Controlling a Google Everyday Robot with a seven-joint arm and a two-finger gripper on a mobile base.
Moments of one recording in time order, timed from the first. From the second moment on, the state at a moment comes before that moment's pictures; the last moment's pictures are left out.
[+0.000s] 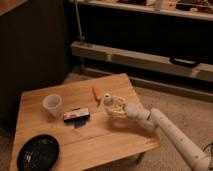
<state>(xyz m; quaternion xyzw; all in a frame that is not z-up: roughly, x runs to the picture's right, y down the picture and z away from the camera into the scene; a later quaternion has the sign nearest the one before) 0.037 0.079 0.774 -0.07 -0.73 0.33 0.59</state>
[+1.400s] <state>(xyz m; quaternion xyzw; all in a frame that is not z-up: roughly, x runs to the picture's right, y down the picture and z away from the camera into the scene) 0.064 0.104 0.776 -0.08 -0.70 0.35 0.62</state>
